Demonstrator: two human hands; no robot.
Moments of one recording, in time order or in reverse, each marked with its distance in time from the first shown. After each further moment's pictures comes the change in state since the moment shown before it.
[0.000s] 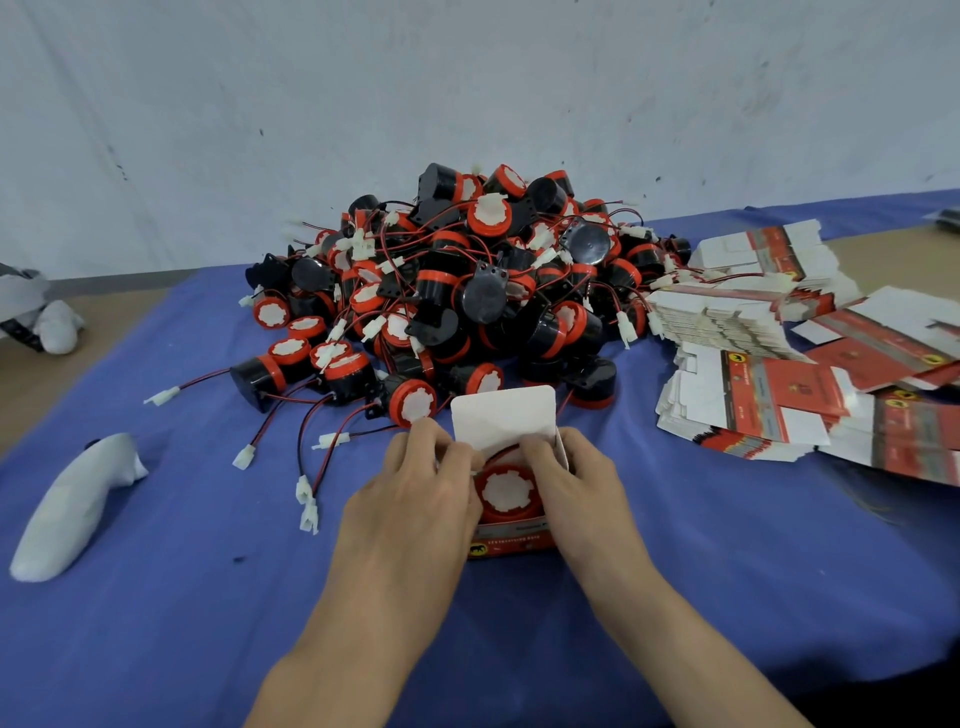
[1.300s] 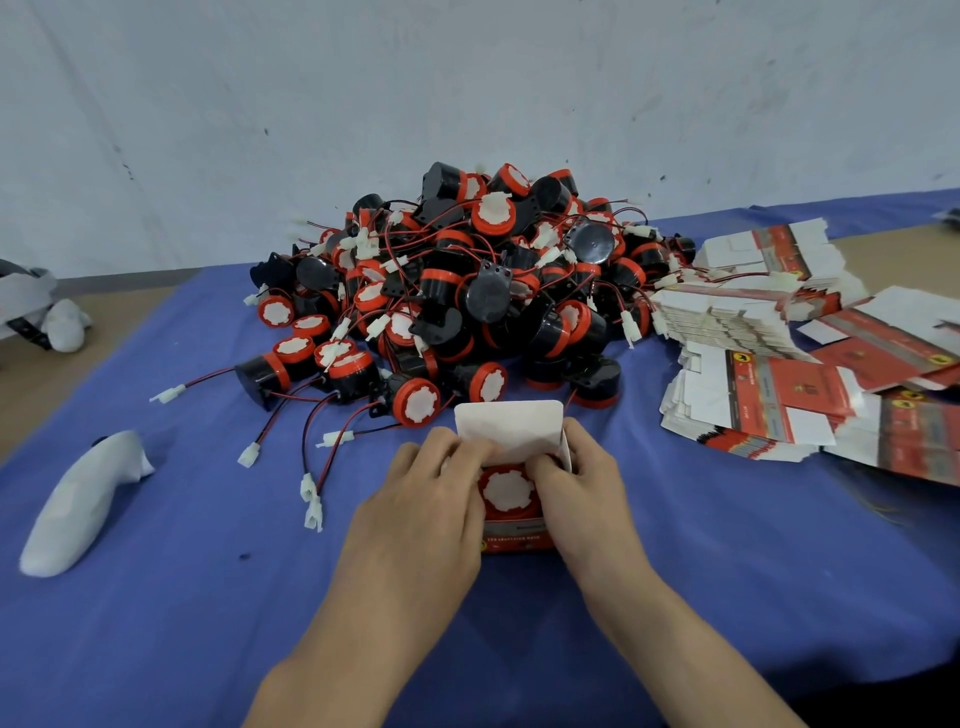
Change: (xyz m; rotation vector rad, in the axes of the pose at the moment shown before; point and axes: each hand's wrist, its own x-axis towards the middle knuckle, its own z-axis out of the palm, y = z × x) left_hand -0.004 -0.002 0.005 -0.213 0.005 0.010; right_hand -0.002 -0.003 0.002 -0.063 -0.007 -0.017
